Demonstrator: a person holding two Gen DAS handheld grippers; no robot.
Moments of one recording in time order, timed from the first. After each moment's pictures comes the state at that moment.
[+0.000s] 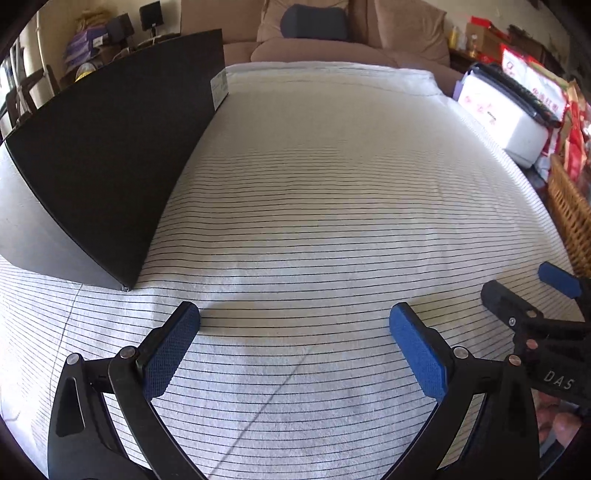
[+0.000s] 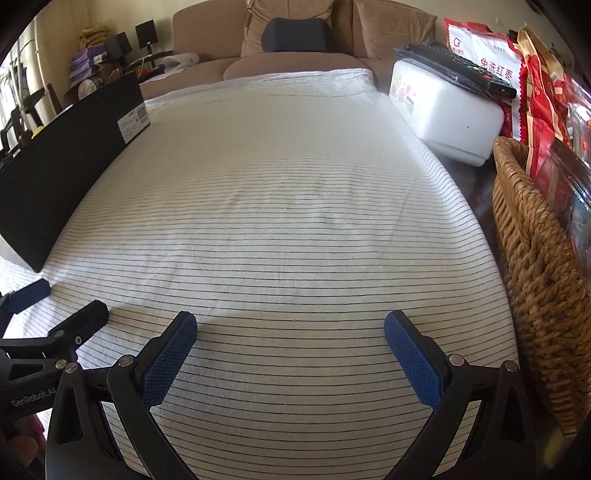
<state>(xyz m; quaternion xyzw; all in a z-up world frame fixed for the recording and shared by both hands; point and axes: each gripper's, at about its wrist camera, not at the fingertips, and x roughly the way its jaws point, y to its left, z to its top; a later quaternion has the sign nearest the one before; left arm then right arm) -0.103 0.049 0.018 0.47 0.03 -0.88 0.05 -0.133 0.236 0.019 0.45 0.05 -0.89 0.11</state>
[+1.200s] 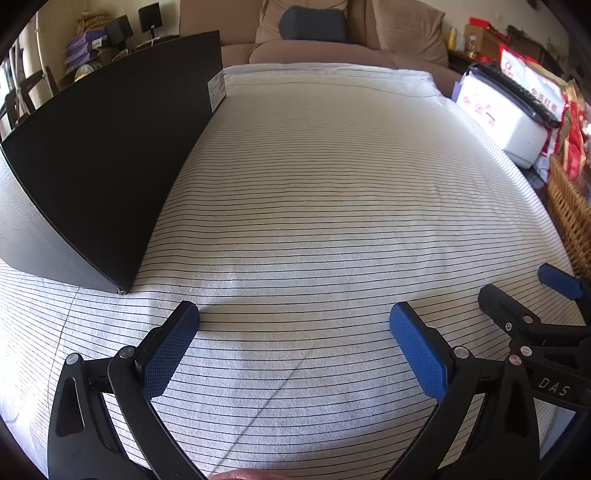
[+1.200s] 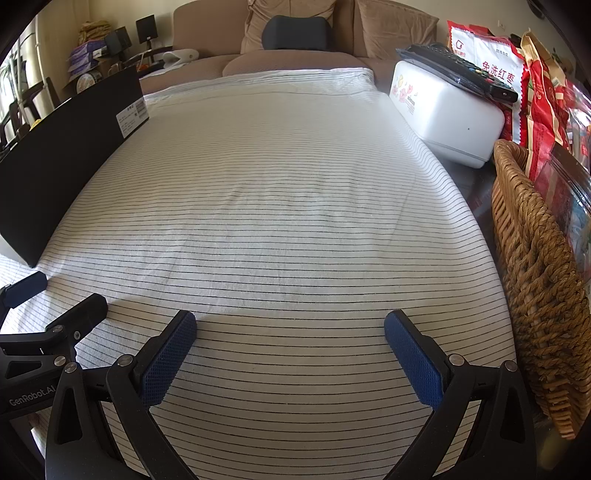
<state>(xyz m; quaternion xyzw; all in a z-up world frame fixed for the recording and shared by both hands) -0.105 0.049 0.018 0.46 0.03 -0.88 0.05 -0.133 0.236 0.018 0.45 0.06 -0.89 0.10</state>
